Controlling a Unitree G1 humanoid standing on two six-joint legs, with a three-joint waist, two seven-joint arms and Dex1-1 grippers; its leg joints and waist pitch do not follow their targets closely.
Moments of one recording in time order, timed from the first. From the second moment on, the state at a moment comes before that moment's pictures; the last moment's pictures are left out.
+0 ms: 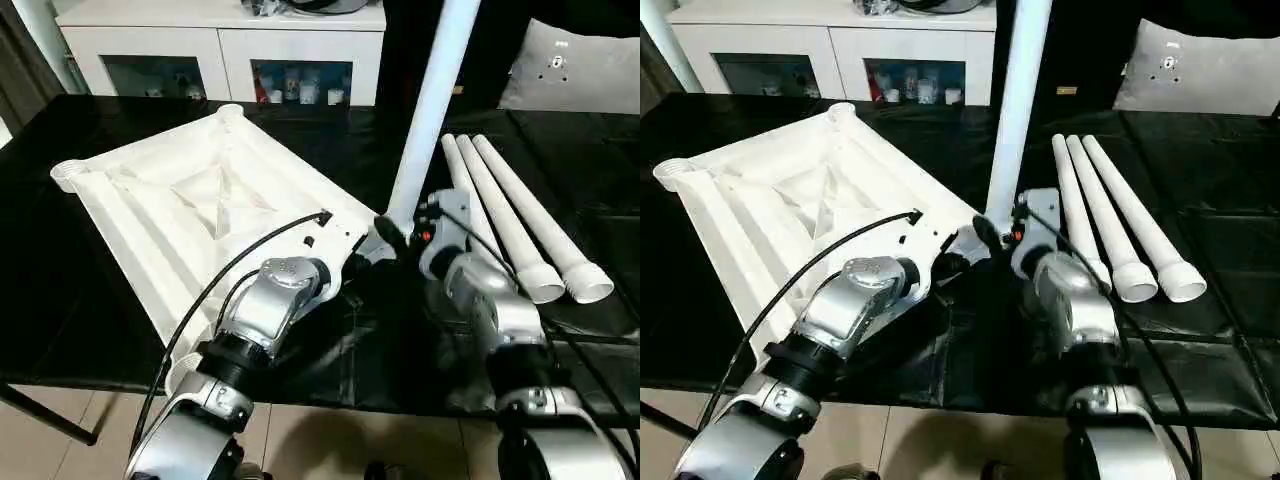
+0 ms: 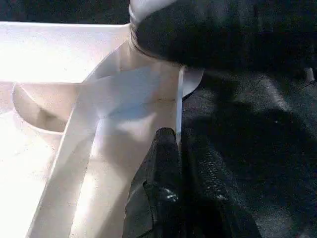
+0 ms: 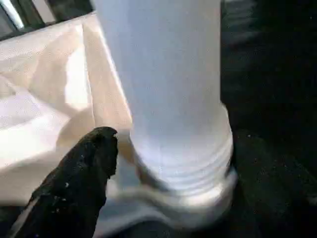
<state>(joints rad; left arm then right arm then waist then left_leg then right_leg) -0.64 -0.03 -0.23 0.51 0.07 0.48 -0.49 -0.52 -0.12 -0.11 0.56 0.18 0.23 0.41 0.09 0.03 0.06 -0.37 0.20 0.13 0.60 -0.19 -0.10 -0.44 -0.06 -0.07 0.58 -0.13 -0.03</state>
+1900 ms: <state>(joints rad) -0.45 0.45 -0.23 0.13 0.06 0.48 -0.76 -0.51 -0.28 0.04 0.32 0.40 0.34 0.93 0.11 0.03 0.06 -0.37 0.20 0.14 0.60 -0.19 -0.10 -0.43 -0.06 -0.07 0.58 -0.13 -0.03</state>
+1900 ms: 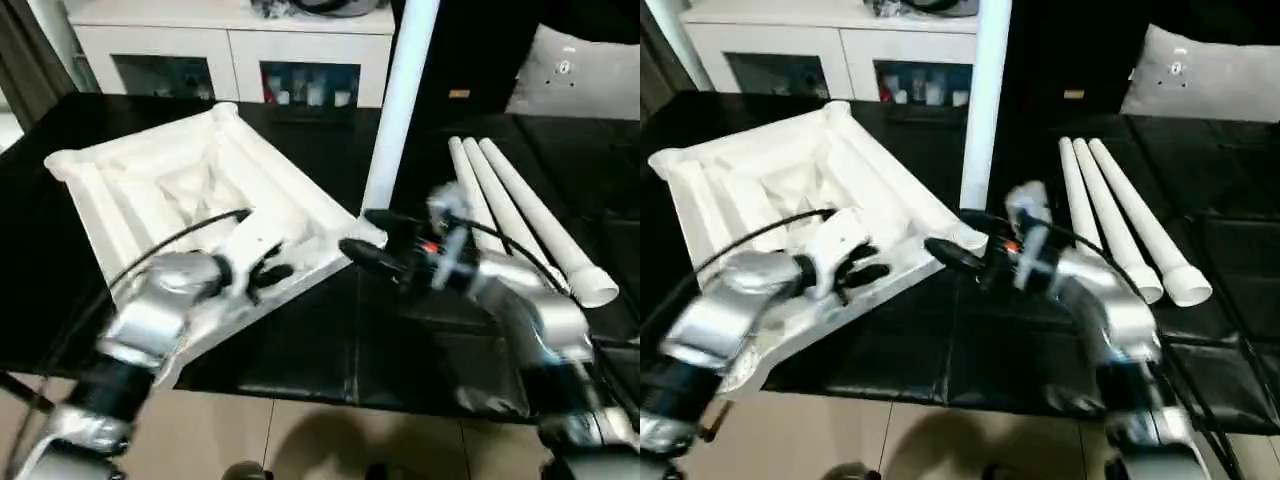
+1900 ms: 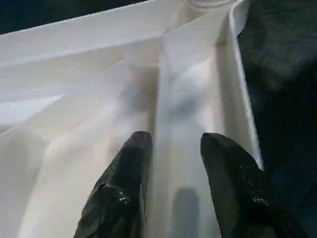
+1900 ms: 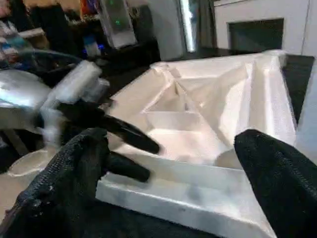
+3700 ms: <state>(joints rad) -0.41 0.81 -0.31 0.07 0.22 0.60 -0.86 -0.51 -0.20 0.13 0.57 0.09 0.19 0.53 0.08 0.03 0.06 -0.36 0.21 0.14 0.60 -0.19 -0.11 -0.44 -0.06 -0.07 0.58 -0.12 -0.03</state>
